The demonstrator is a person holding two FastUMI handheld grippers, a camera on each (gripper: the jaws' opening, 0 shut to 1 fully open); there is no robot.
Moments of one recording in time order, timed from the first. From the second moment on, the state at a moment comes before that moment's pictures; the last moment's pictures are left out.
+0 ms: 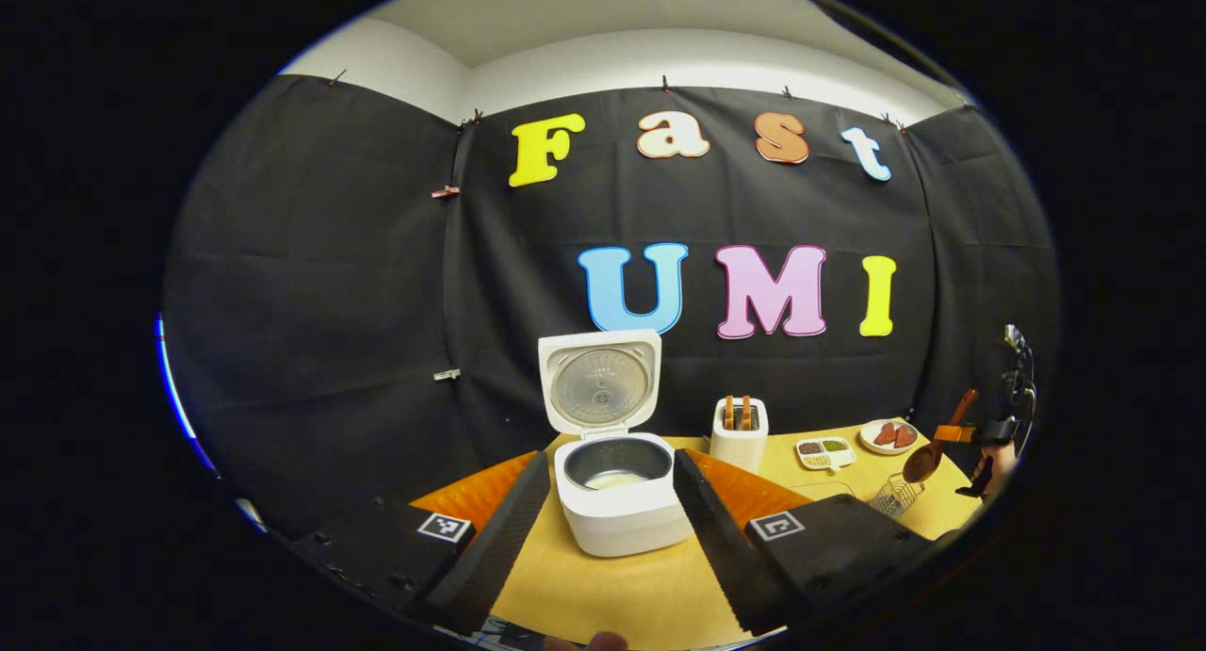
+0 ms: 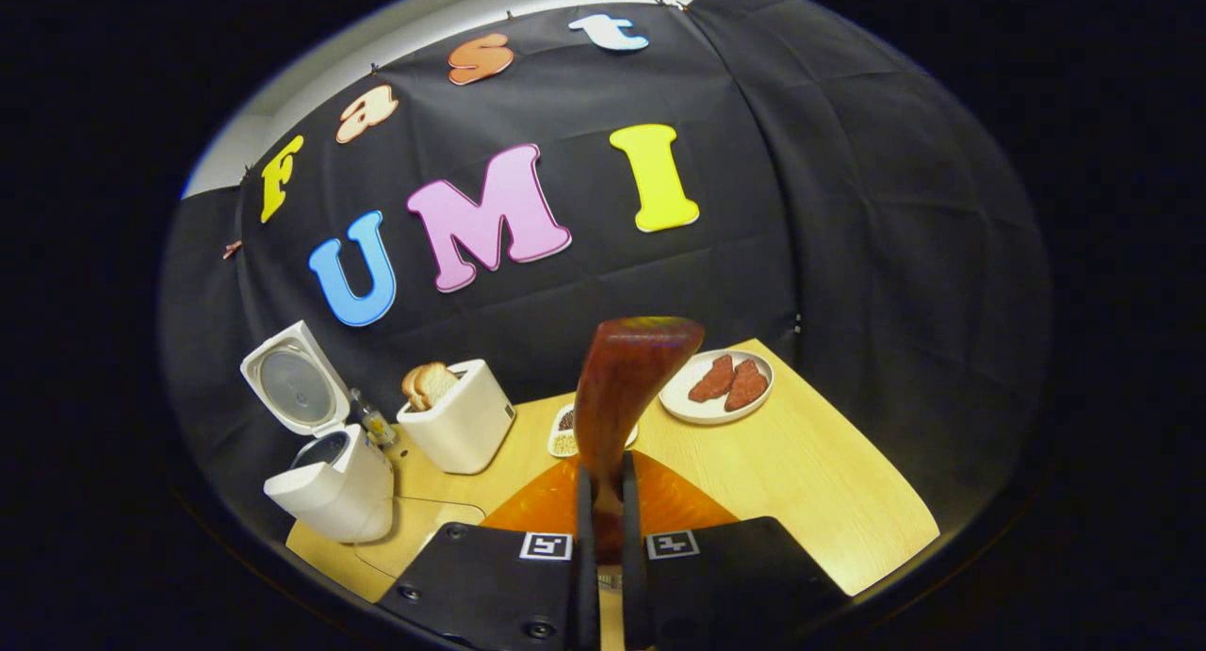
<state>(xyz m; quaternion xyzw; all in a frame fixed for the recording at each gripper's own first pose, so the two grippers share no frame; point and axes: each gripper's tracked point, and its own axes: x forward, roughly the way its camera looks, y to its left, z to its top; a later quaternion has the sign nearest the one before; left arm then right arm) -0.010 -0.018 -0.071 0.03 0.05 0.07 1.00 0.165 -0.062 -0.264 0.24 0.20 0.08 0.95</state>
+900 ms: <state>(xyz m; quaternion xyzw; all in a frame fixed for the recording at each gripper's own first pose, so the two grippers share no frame) 0.011 0.070 -0.114 0.01 0.07 0.01 1.00 0.129 0.158 -0.269 0.01 0.22 0.18 0.96</state>
